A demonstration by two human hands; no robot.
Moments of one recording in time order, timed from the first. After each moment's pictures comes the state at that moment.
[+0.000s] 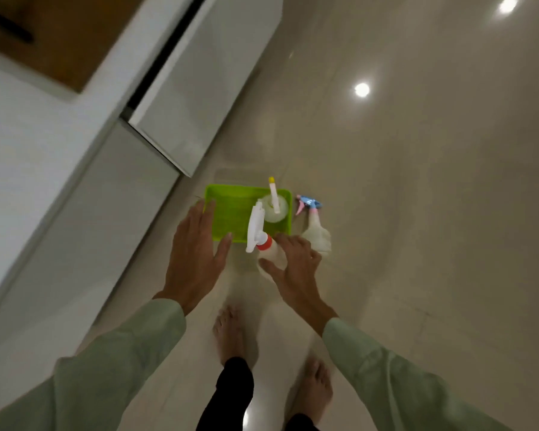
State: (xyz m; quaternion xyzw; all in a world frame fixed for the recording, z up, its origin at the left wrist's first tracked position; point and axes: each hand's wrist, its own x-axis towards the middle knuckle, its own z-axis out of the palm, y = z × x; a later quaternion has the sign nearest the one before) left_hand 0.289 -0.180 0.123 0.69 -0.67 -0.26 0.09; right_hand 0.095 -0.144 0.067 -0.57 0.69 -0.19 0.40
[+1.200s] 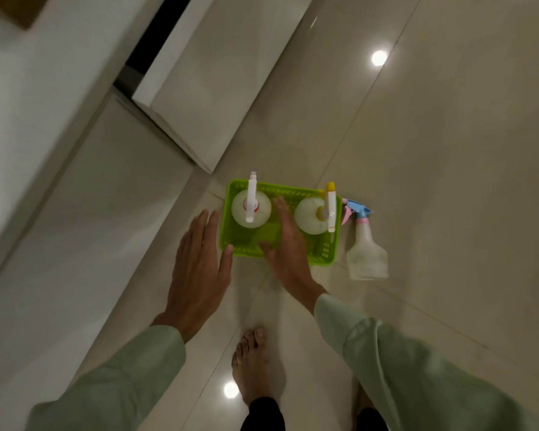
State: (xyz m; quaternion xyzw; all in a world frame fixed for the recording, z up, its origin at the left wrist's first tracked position) left_hand 0.370 -0.225 -0.006 0.71 -0.62 -0.32 0.07; right_hand 0.204 -0.249 -0.072 -0.56 0.65 -0.23 0.46
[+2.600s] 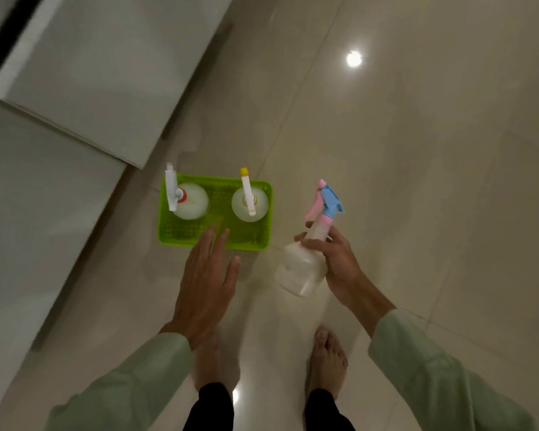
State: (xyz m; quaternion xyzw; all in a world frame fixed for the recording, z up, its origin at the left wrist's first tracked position) left_hand 0.222 -0.182 0.021 0.69 -0.62 -0.36 0.06; right_hand -0.018 -0.206 -0.021 -0.13 0.64 -0.33 0.68
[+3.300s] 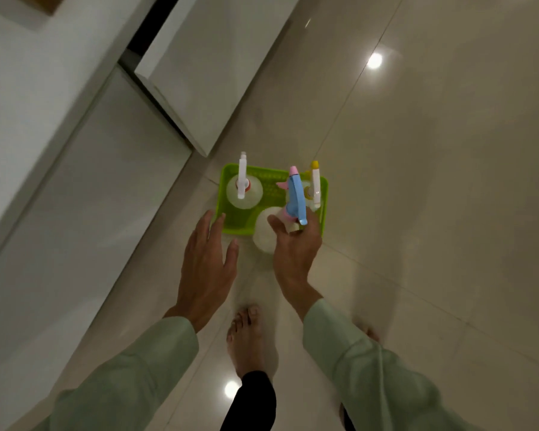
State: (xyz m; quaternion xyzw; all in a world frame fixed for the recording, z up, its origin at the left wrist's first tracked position) left_hand 0.341 -0.182 0.018 0.73 -0.58 -0.35 0.08; right_hand 0.203 -0.210 -0.011 -0.28 0.76 -0.44 0.40
